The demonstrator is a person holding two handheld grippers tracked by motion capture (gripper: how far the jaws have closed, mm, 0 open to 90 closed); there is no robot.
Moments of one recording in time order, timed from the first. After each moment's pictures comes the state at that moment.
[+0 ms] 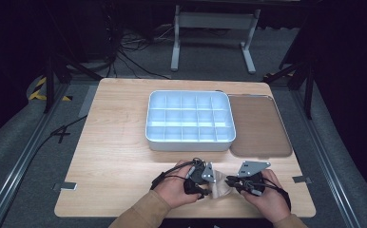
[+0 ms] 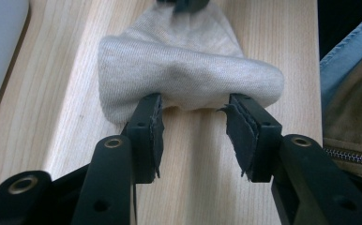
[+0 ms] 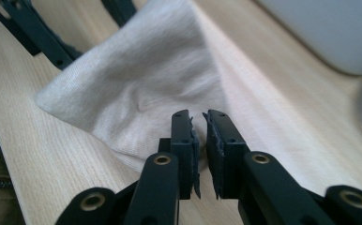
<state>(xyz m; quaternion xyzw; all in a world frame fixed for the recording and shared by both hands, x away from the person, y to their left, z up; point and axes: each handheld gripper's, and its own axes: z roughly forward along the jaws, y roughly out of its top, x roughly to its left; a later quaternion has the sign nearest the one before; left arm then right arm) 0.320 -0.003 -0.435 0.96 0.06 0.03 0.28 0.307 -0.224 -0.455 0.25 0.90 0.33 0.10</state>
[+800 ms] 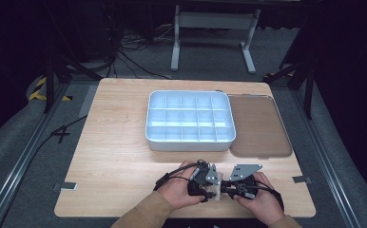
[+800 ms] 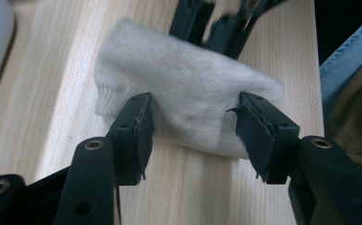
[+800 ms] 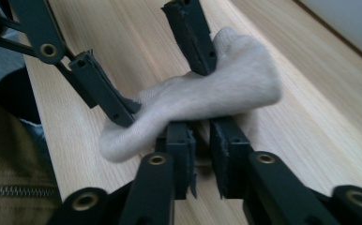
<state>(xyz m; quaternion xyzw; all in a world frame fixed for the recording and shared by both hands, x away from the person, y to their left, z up) 0.319 -0.014 -0.444 0.96 0.05 0.03 0.28 0.300 -0.207 -0.454 0.23 0.90 0.35 0.07</state>
